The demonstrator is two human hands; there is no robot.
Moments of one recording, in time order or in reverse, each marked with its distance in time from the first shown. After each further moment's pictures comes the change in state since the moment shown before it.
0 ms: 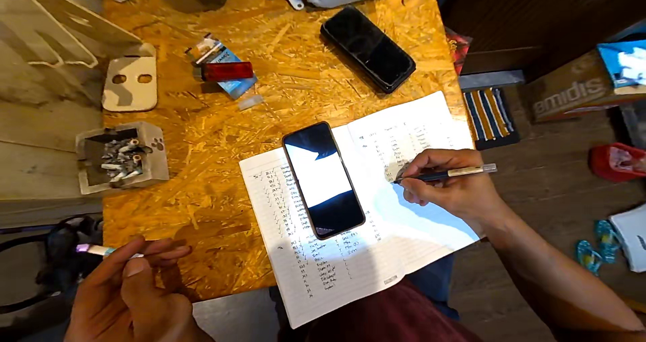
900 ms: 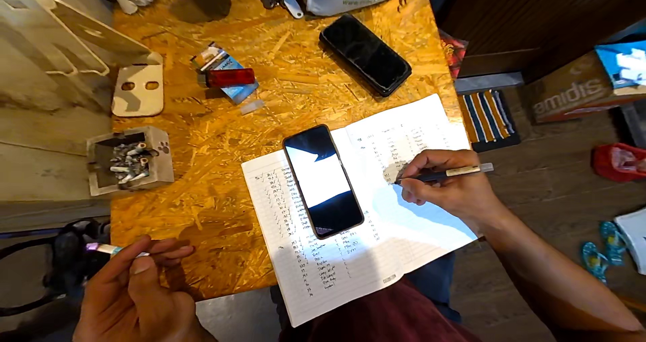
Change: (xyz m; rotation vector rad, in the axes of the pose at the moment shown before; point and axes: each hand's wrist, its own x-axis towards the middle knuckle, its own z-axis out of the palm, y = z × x) left_hand 0.001 0.005 0.003 0.000 0.013 0.000; right_hand -0.001 -0.001 -0.001 -0.012 0.014 0.003
